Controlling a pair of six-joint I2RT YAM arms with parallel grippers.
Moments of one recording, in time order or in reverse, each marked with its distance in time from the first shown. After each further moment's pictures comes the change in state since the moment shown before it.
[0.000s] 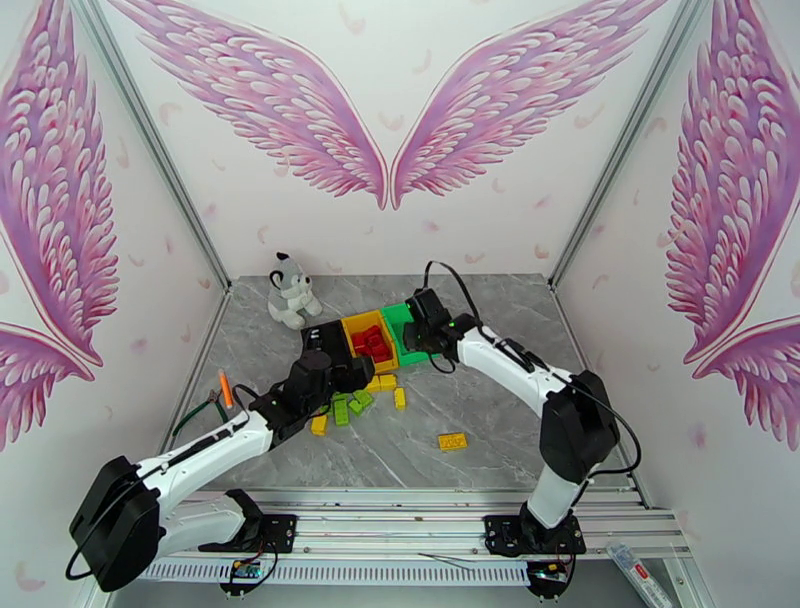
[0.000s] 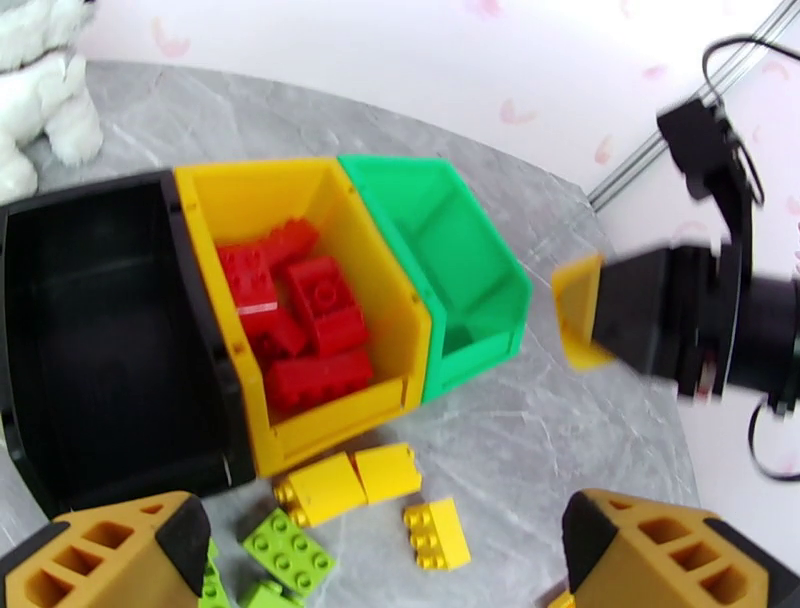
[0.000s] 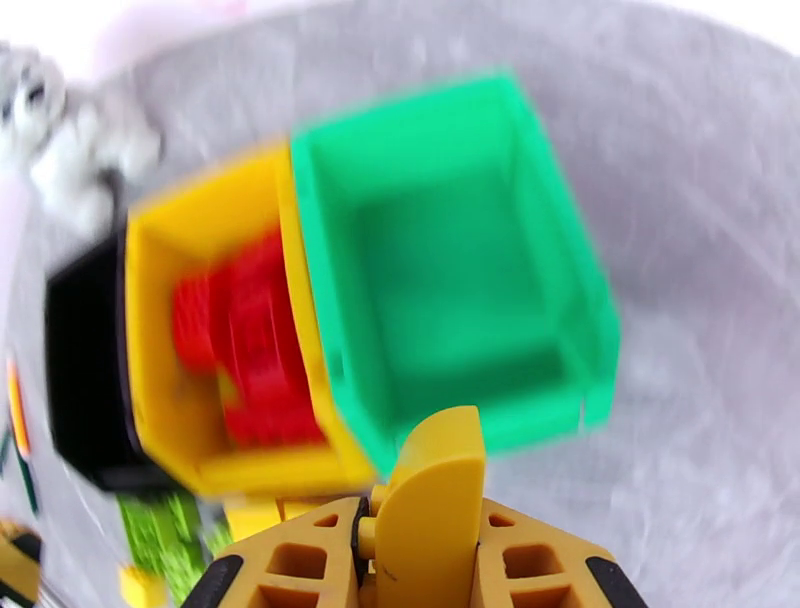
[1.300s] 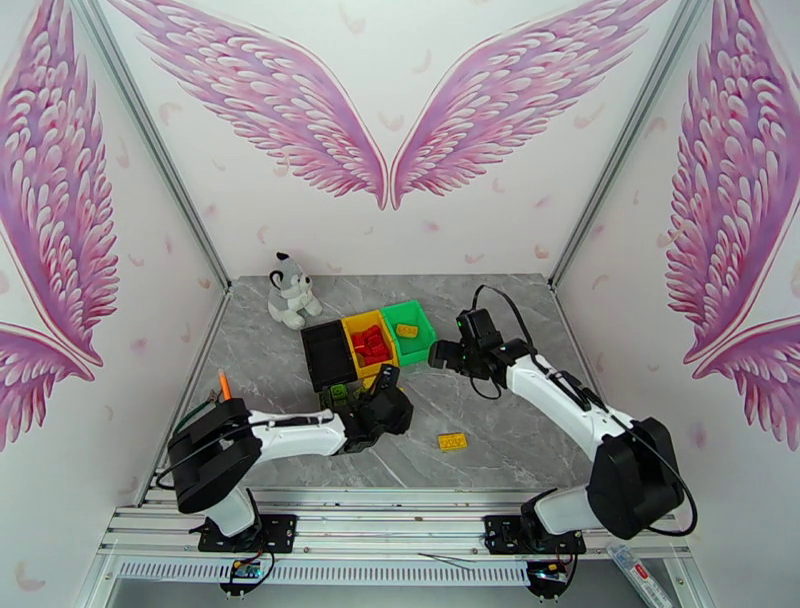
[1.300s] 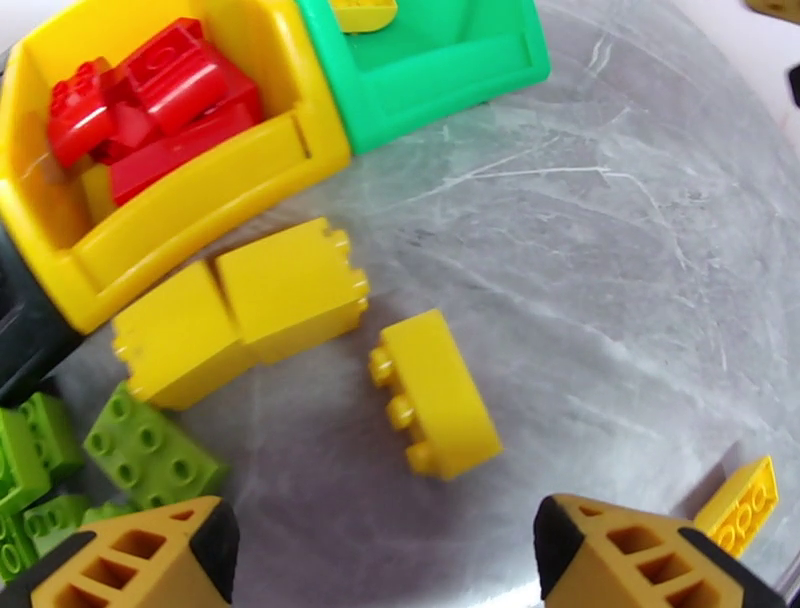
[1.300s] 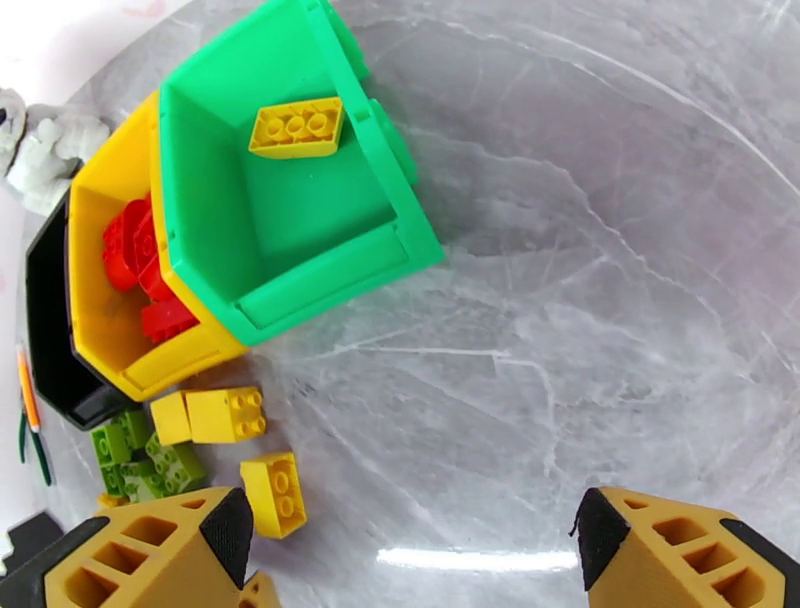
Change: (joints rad) left arm -0.369 0.494 0.196 -0.123 -0.282 0.011; right arm -0.161 -0.450 -0.552 0.055 -0.172 0.062
